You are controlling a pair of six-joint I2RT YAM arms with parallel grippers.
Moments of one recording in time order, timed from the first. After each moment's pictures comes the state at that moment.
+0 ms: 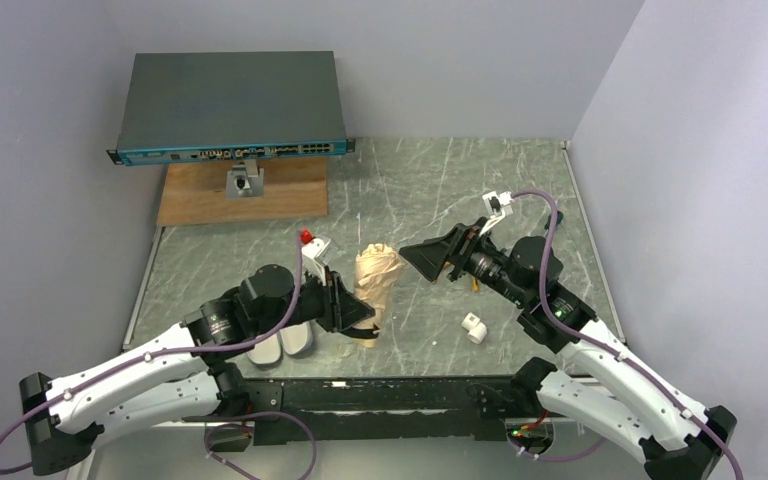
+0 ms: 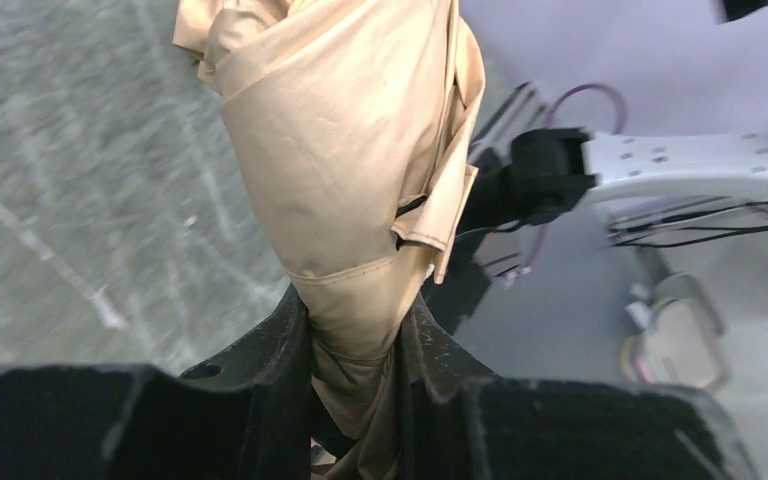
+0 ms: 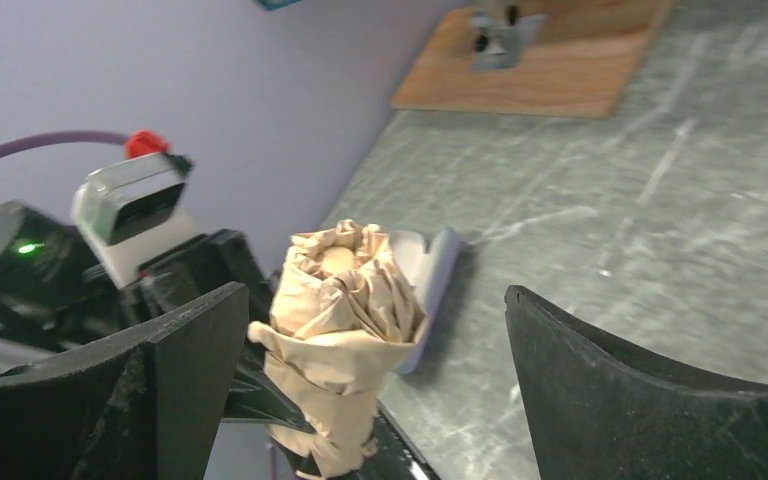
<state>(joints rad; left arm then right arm) -1.03 0.76 0.68 -0.18 0.10 -0.67 0.71 0.74 0.71 0.03 -0.20 0.73</state>
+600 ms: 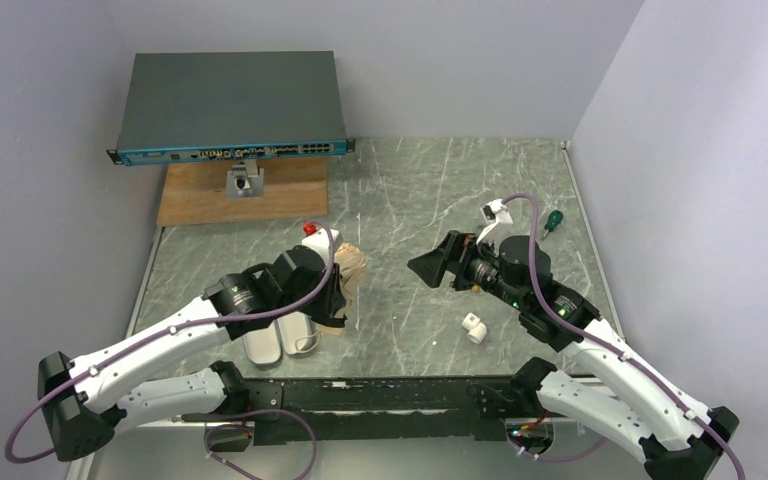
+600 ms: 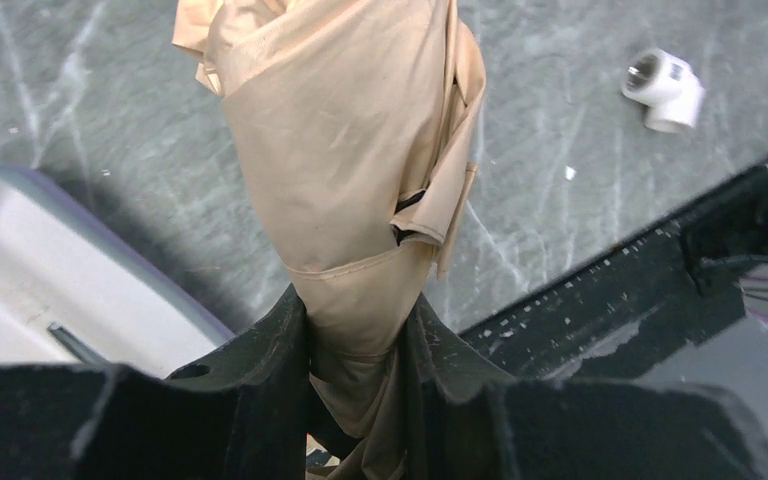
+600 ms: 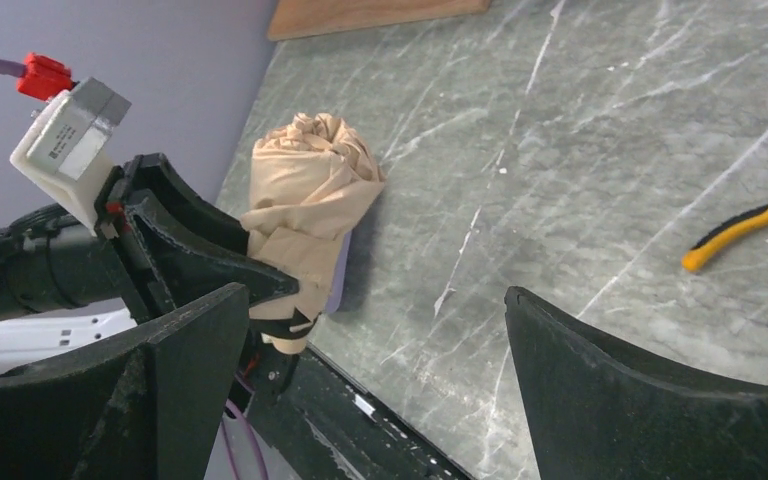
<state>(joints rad) -0.94 0.94 0.84 -0.62 -0.13 -0.55 0.71 0.73 0.76 -0.31 -0.06 0.71</state>
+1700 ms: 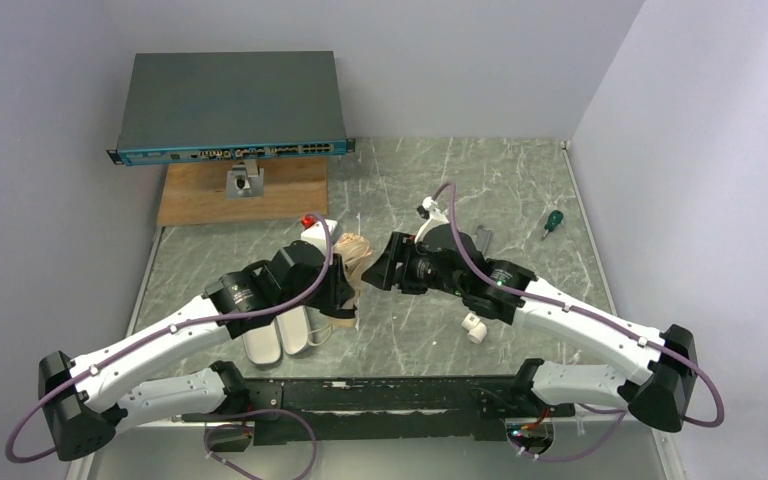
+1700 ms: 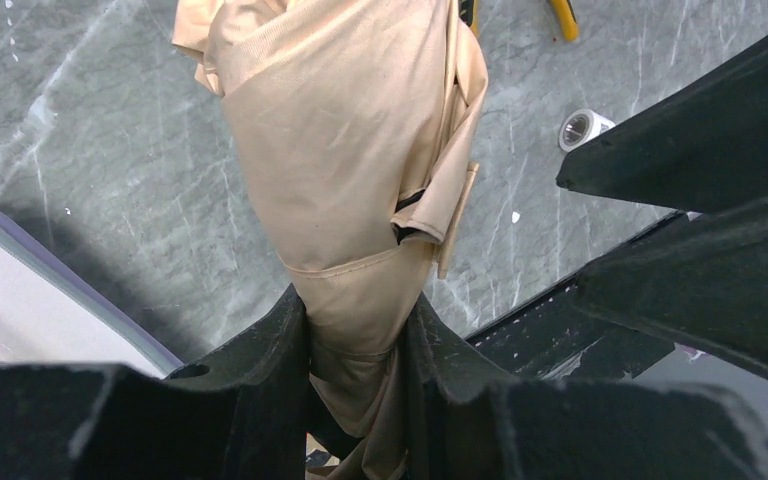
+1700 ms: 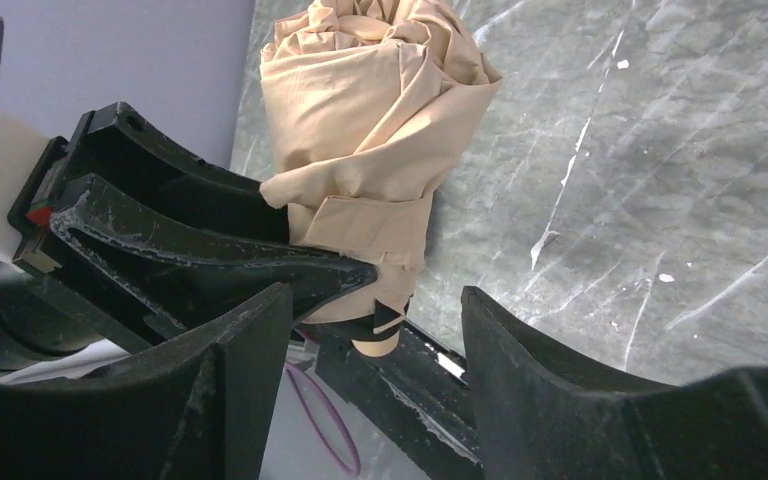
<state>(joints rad) -0.94 0.97 0.87 -0.56 -0.15 -0.62 0.95 1.11 0.94 -0.33 0.03 0.93</state>
